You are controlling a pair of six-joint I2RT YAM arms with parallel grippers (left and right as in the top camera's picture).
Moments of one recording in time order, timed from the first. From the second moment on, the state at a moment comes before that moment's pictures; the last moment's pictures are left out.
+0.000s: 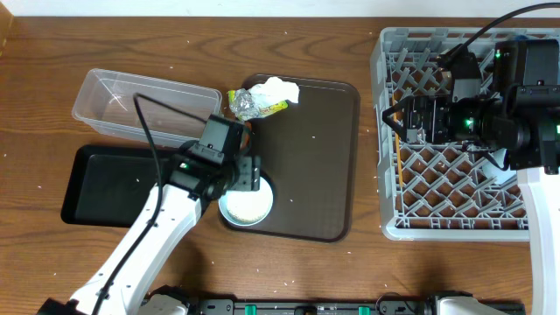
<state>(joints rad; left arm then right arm) -0.39 1.32 0.95 -0.75 0.02 -0.32 0.05 1.39 1.64 -1.23 -0.44 0.05</state>
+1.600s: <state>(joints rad) -0.39 1.85 0.95 -0.10 -0.06 -0.26 0.05 1.39 1.64 -1.22 -0.44 0.07</state>
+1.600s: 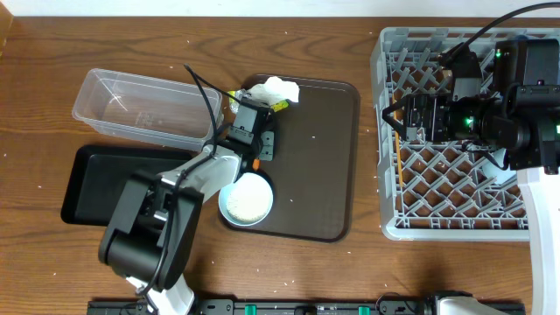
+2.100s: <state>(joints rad) -0.39 1.79 0.95 -0.12 -0.06 -0.30 0.05 1.39 1.64 -1.22 -0.44 0.07</state>
